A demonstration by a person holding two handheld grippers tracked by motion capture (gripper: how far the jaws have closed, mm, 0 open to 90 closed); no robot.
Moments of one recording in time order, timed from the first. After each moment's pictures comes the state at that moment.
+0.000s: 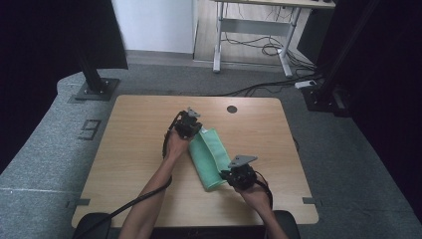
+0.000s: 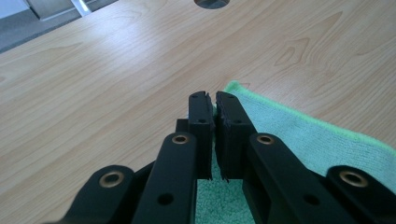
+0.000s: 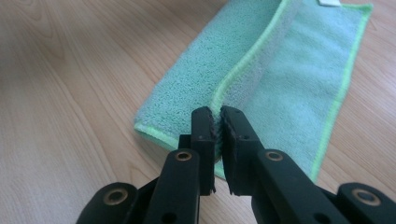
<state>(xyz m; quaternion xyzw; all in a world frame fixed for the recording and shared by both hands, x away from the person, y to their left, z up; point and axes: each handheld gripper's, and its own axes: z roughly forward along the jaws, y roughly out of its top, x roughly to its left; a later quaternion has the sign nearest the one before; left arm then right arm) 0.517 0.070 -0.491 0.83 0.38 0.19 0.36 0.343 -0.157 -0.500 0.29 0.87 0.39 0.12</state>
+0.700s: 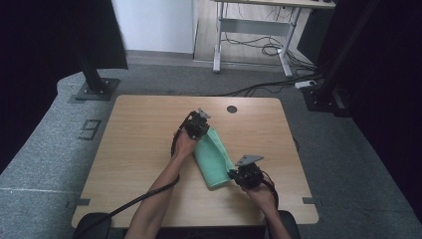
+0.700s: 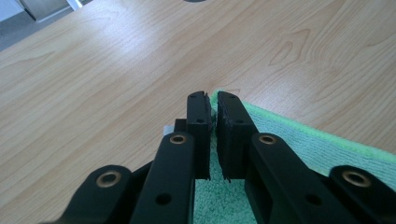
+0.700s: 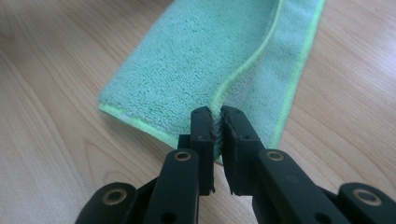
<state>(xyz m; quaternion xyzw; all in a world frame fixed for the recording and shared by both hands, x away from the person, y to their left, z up) 0.528 0.039 -0.503 0.85 0.36 0.20 0.33 0.352 -0.179 -0.514 0.33 0.86 0.36 0.13</state>
